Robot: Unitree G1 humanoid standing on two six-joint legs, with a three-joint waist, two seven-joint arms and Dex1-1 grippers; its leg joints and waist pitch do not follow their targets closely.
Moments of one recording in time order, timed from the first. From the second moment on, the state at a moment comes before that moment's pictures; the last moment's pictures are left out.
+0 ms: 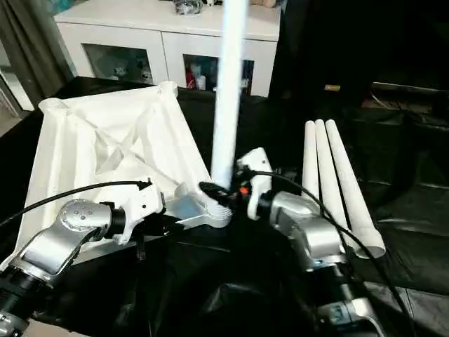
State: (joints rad) left arm -0.39 0.48 -0.36 0.22 -0.03 0.23 -1.01; right arm -0.44 -0.24 0.14 0.30 0.34 0.37 0.77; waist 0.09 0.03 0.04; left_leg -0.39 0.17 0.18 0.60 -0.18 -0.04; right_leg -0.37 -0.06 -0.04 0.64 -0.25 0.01
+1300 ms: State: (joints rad) left arm -0.42 0.43 -0.33 0.33 -0.01 0.17 -1.02; right arm -0.26 -0.09 0.01 0.40 0.37 0.02 0.73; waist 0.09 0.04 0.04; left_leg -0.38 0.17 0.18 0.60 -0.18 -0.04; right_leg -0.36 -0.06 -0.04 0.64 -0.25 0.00
